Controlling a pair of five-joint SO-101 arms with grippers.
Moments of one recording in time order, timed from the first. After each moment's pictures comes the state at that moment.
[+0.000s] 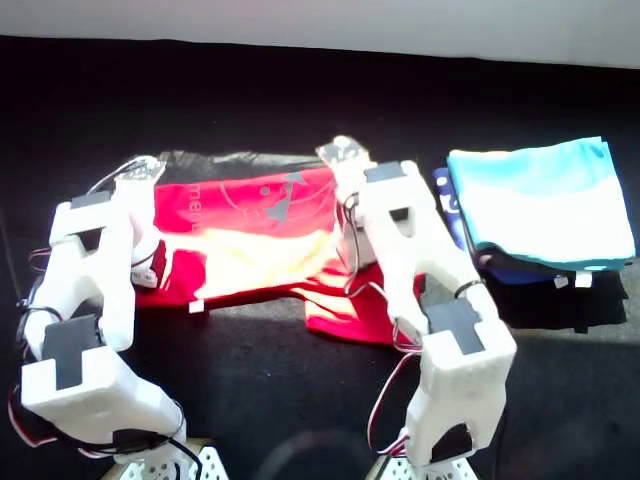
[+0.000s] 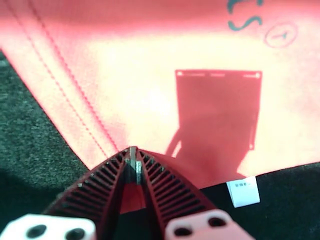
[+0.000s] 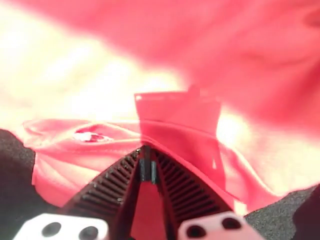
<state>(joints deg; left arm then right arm) -22.0 7.7 28.0 59.9 -22.4 -21.8 18.6 5.5 72.2 13.1</state>
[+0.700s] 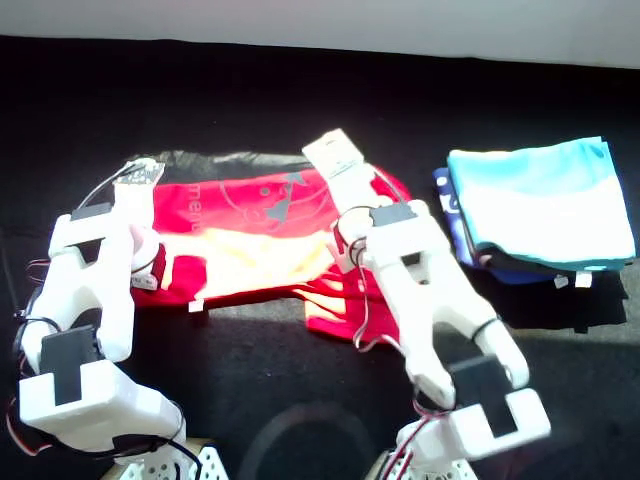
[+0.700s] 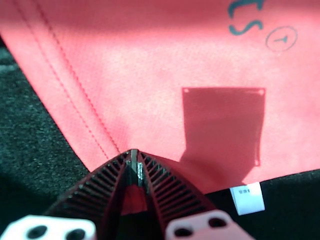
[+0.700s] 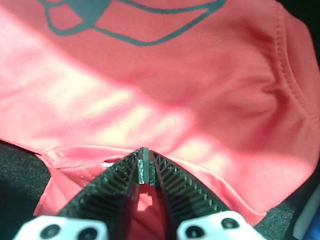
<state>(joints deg) -22.5 5.8 32.5 54.1 -22.3 -24.5 1.5 25.2 48.6 17.1</state>
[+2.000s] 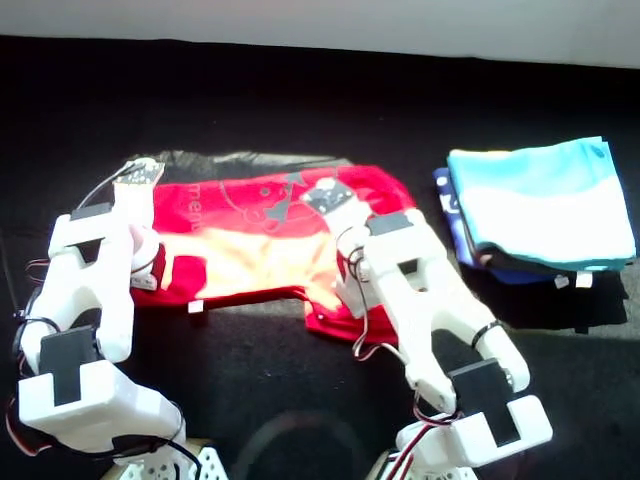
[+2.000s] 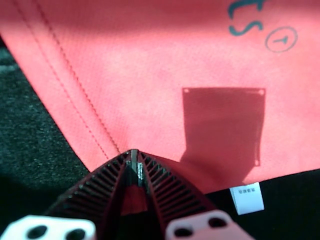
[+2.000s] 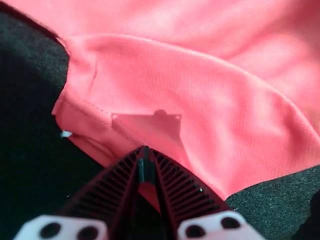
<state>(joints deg) -22.5 5.8 32.5 53.9 -22.3 -26.0 -2.1 31.5 65.1 21.2</state>
